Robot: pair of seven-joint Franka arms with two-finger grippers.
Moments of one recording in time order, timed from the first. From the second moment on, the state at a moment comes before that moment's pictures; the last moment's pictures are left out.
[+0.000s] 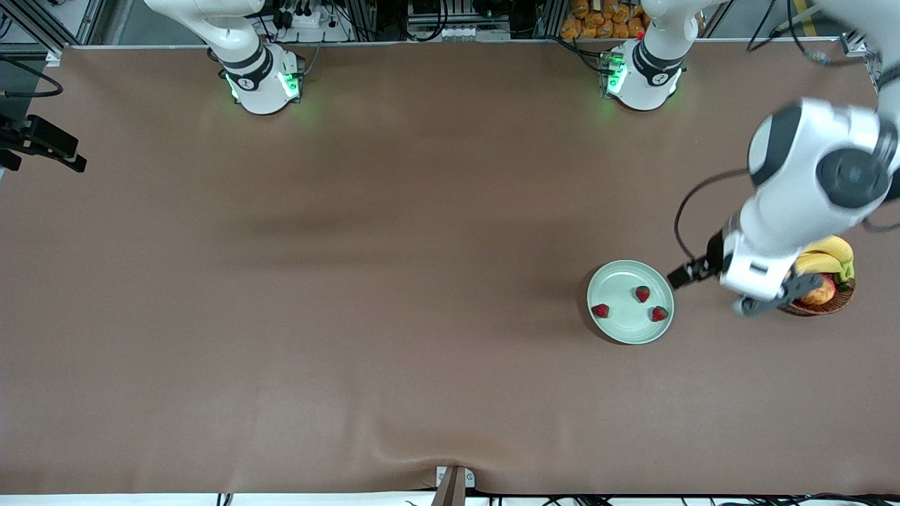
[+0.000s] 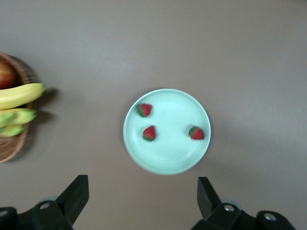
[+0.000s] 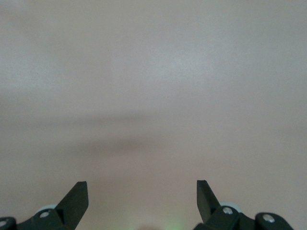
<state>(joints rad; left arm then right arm) 0.35 0.23 -0.62 -1.66 0.22 1.83 -0.67 -0.01 -0.04 -0.06 -1.53 -0.01 1.46 -0.03</state>
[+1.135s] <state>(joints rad) 0.08 0.03 -0.19 -1.53 0.08 1.52 -0.21 -0.01 -0.04 -0.06 -1.53 -0.01 1.46 -0.03</state>
